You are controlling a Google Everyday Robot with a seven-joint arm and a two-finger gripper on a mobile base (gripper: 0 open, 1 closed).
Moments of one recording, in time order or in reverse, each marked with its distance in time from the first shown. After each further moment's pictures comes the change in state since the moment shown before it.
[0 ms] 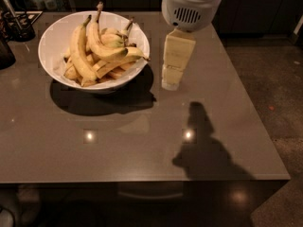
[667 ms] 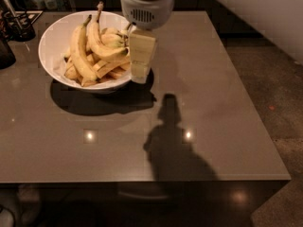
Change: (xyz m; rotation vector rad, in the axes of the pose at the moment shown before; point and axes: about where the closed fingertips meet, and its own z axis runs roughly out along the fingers) arm -0.058 -0.011 0.018 0.054 0.014 -0.017
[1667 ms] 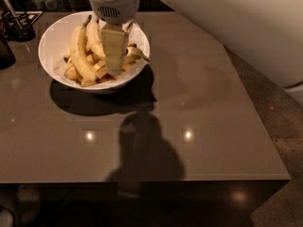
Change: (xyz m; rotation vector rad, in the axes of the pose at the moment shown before) arm -0.059 -0.016 0.023 0.010 0.010 -0.043
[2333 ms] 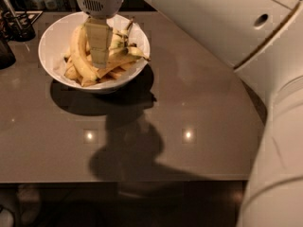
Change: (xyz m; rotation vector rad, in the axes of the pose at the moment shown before) arm -0.040 -0.015 0.020 -0.058 -0.032 -0.009
